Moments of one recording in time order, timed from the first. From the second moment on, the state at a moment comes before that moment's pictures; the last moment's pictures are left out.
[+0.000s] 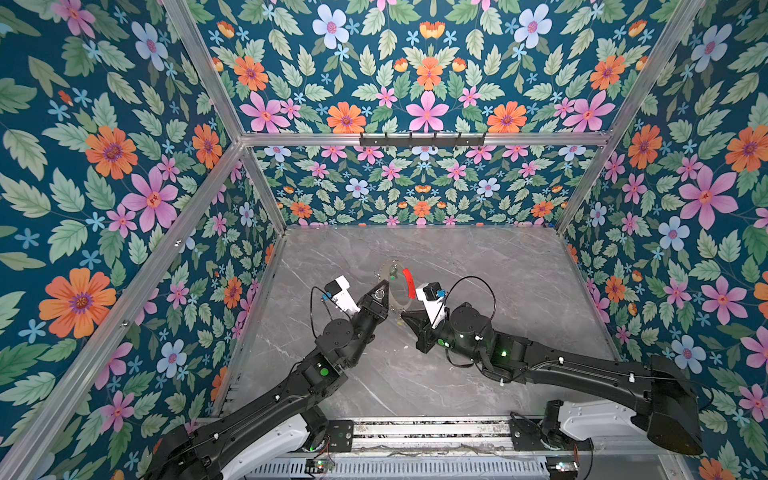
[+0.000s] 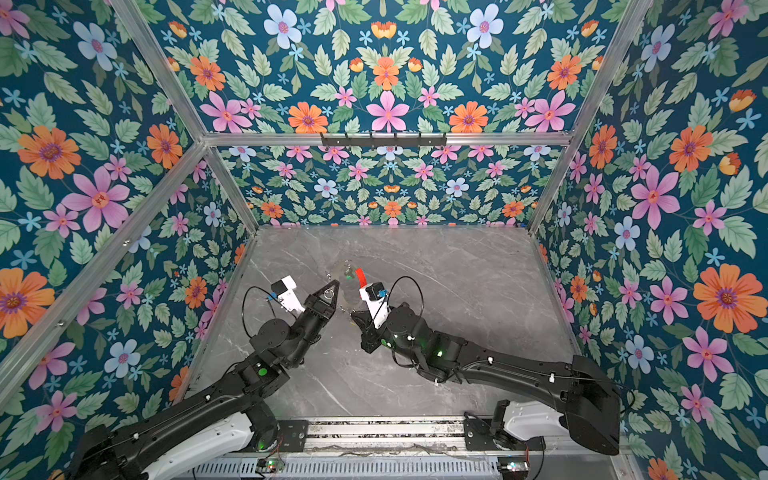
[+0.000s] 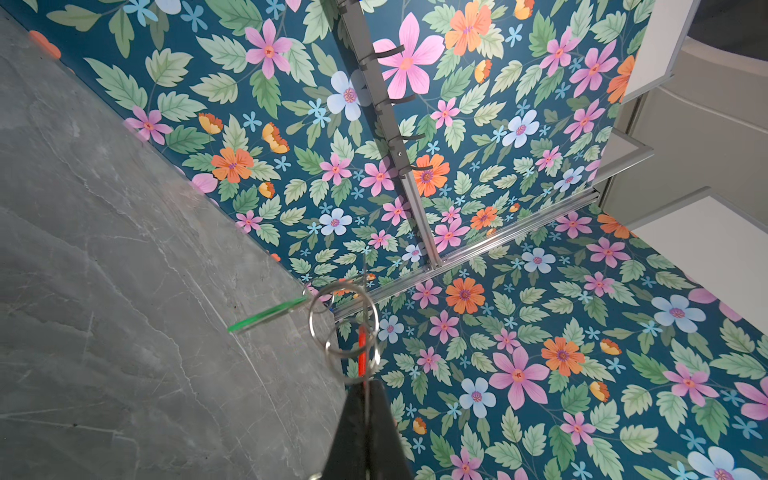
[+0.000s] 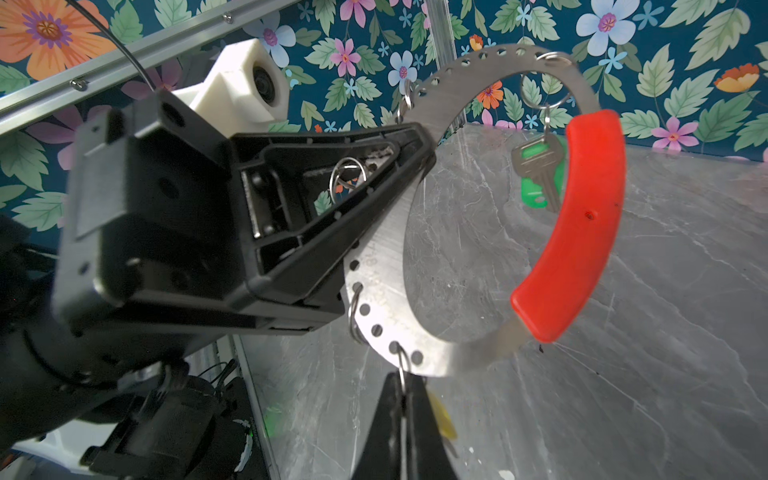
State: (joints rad) left arm -0.86 0.83 0.46 0.49 -0.38 -1.10; right arm 1.10 1.27 0.85 0.17 0.13 0.37
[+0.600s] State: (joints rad) left arm -0.86 0.84 0.44 0.50 -0.38 -1.13; right arm 1.10 1.21 0.84 0.16 0.17 0.32
